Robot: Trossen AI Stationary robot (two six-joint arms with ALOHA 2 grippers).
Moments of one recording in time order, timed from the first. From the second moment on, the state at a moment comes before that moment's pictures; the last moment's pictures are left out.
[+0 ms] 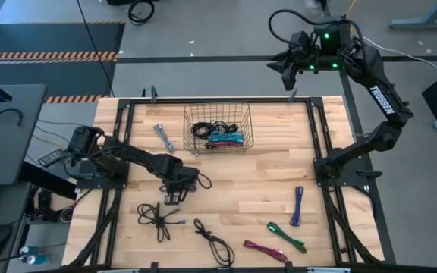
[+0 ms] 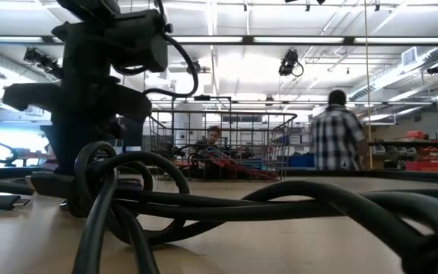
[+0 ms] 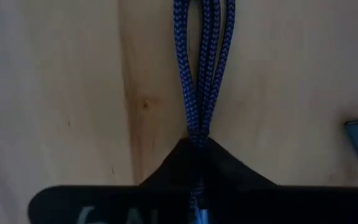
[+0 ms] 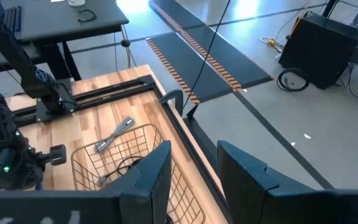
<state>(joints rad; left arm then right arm) -0.17 1.69 0.89 -0.66 0.06 -0.16 -0.68 1.39 1.98 -1.02 -0.24 -0.12</state>
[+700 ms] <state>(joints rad) -0.14 1.69 1.59 -1.00 -0.20 -0.23 -0.68 1.34 1.98 -1.03 -0.27 -0.13</state>
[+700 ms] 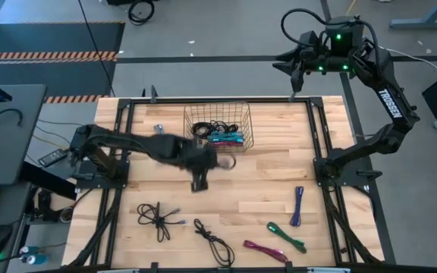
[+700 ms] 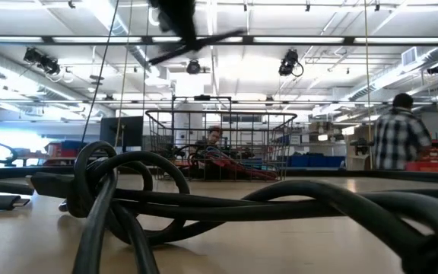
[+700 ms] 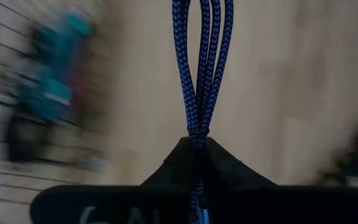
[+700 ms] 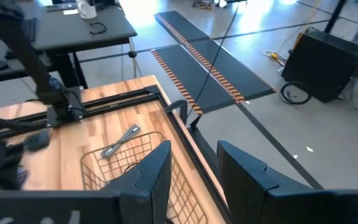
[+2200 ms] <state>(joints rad) 0.39 2.06 1.82 -0.91 0.04 0.46 -0.68 1.05 1.98 -0.88 -0.46 0.04</state>
